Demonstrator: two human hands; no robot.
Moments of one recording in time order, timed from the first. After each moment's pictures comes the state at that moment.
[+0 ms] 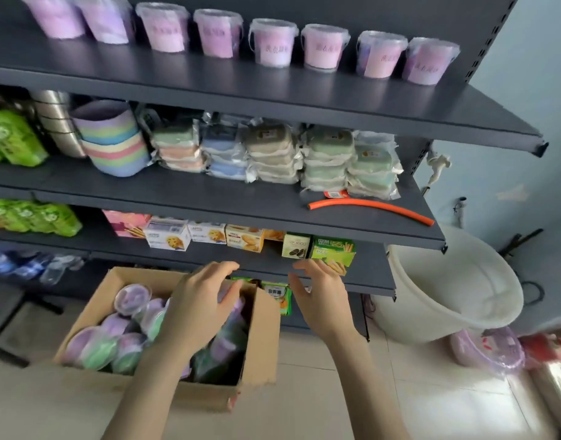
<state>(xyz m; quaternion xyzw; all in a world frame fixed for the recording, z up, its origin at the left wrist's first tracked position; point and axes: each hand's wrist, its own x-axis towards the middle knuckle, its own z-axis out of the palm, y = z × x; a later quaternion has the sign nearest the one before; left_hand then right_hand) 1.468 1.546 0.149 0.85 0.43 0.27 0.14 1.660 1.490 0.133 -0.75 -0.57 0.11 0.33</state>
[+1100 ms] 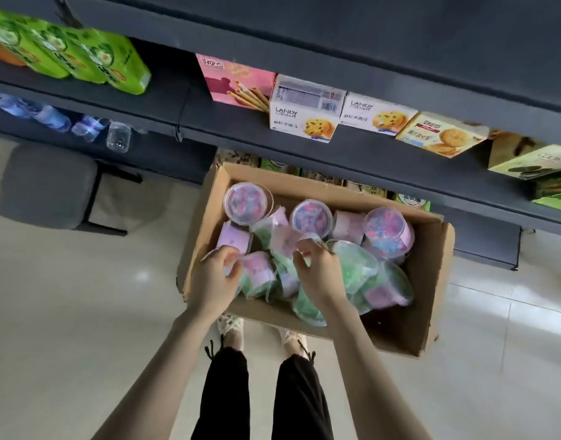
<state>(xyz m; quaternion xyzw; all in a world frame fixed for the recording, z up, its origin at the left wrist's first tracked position) 1.146 1.787 -0.178 0.62 0.67 0.09 0.41 1.328 1.759 -0.177 -0.78 -0.46 0.39 0.16</state>
